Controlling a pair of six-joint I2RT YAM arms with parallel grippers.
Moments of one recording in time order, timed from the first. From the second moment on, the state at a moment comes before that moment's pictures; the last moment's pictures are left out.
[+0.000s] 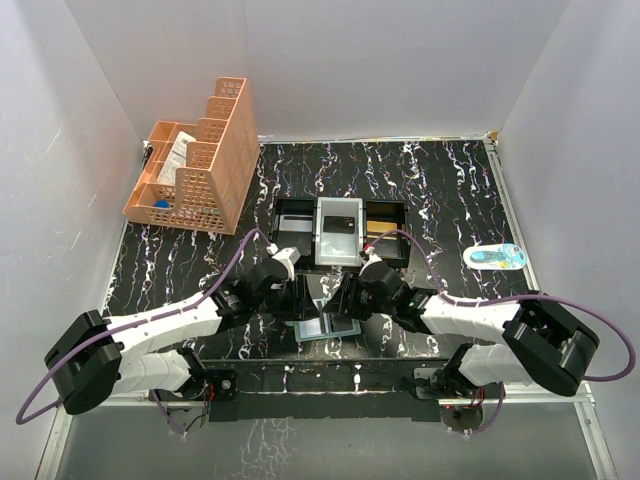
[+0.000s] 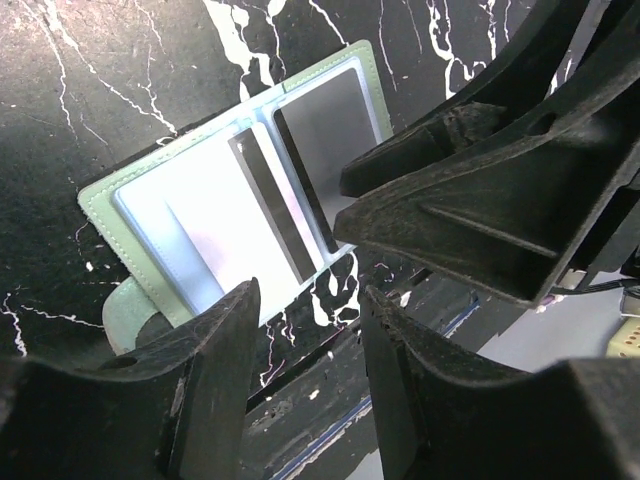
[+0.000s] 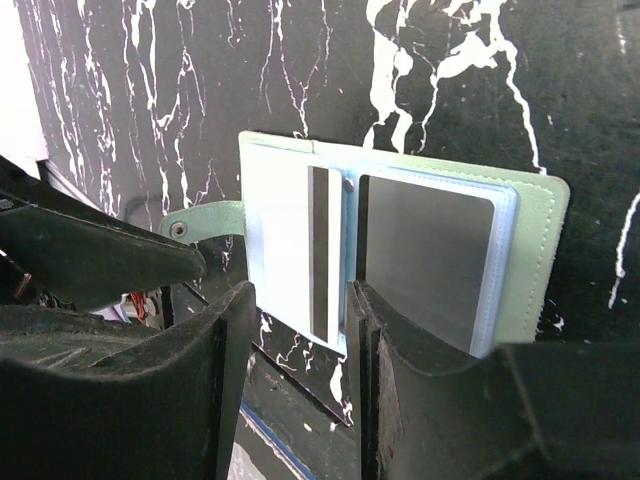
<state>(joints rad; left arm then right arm) -0.92 1.16 0.55 -0.17 0.11 -0.82 0.86 1.27 0.43 0.19 -0.13 1.01</state>
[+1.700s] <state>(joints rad) -0.92 1.31 0.53 -0.18 0.04 -0.88 0.84 1.45 0.43 0.36 -0.25 1.03</state>
